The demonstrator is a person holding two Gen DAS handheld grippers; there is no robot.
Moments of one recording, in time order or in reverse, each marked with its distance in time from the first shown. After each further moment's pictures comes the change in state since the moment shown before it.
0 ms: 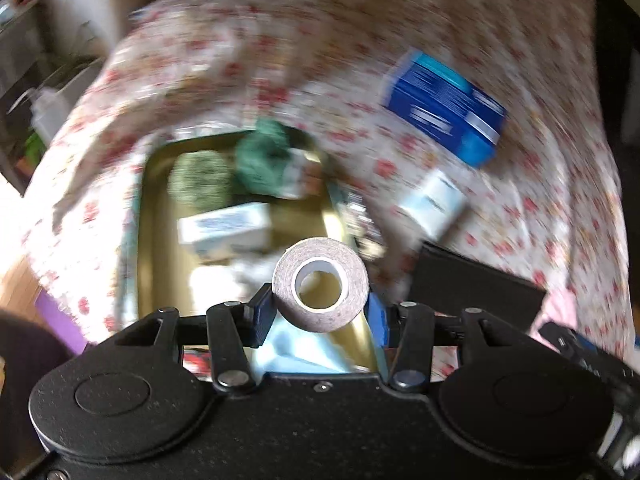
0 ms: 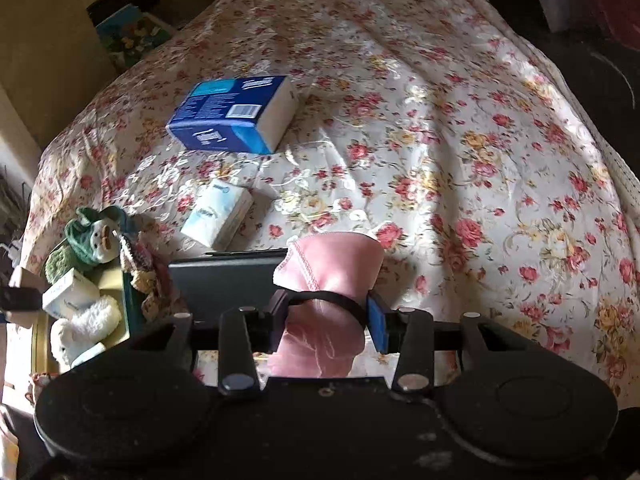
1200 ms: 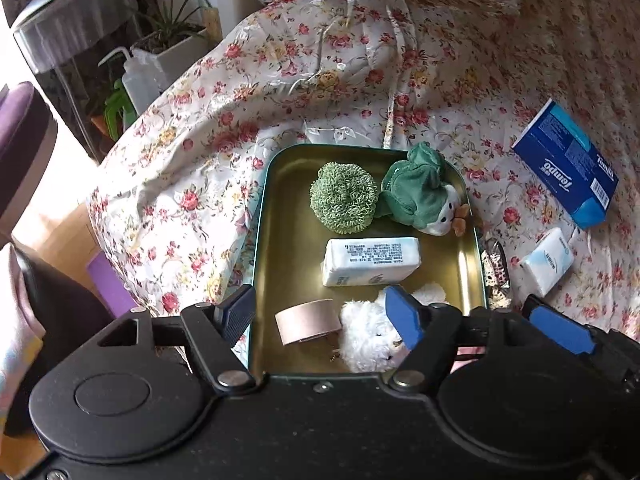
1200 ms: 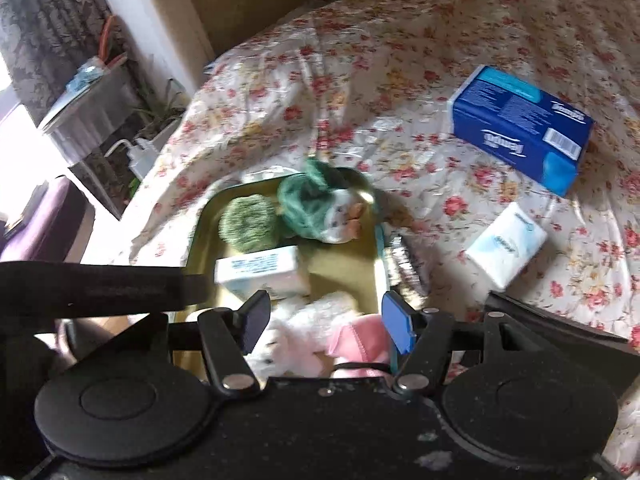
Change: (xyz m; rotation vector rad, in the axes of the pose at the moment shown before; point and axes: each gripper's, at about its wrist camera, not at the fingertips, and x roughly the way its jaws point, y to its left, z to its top) left arm 0.011 0.074 0.015 -0.180 -0.006 0.169; right arm 0.030 0.212 0.034 -0.353 0.138 0.293
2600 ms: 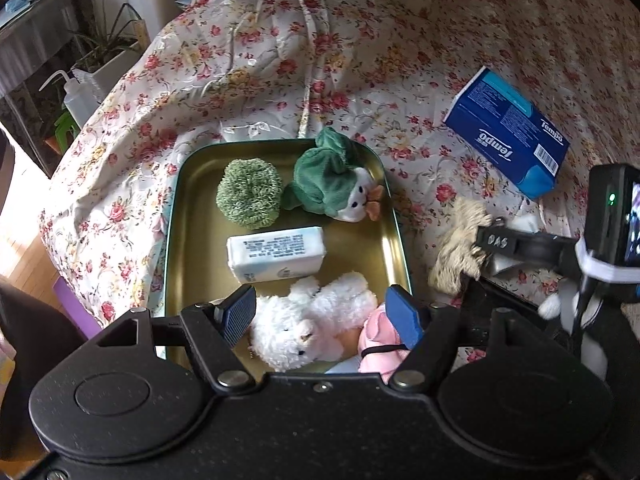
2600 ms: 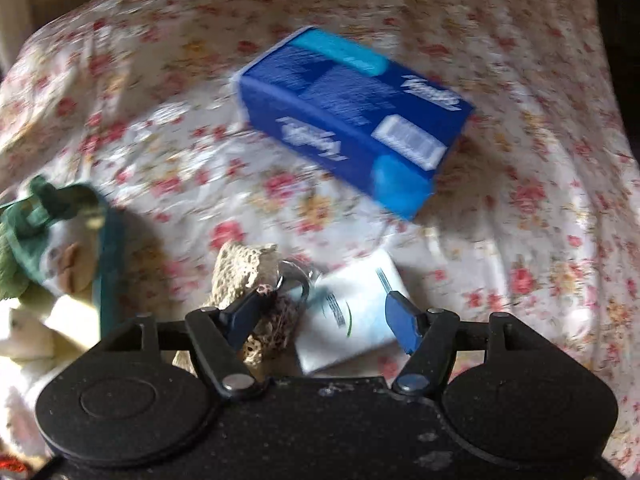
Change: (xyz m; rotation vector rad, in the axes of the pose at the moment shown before) left arm 0.003 -0.061 -0.007 0.109 0.014 -0.075; right arm 0.083 -0.122 0.041 0.014 0.048 -0.414
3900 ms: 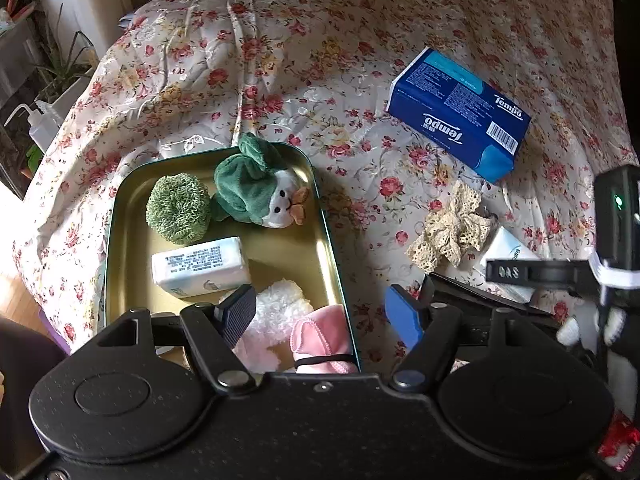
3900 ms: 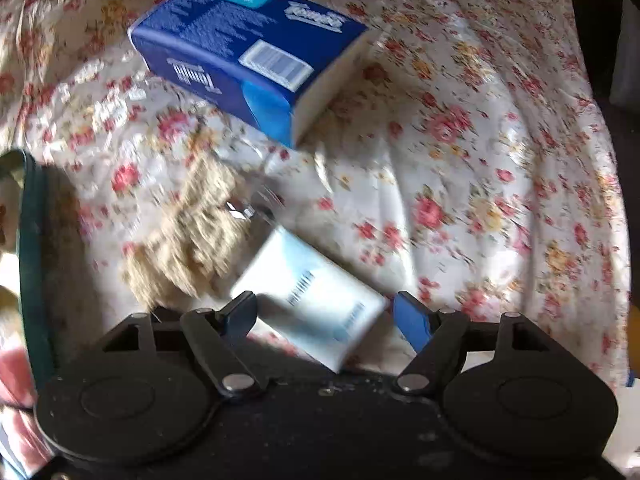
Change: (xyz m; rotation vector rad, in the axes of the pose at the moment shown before) left arm 0.011 -0.055 0.000 0.088 -0.011 -0.018; right arm 0.003 -0.062 -0.017 0.011 0.194 -0.079
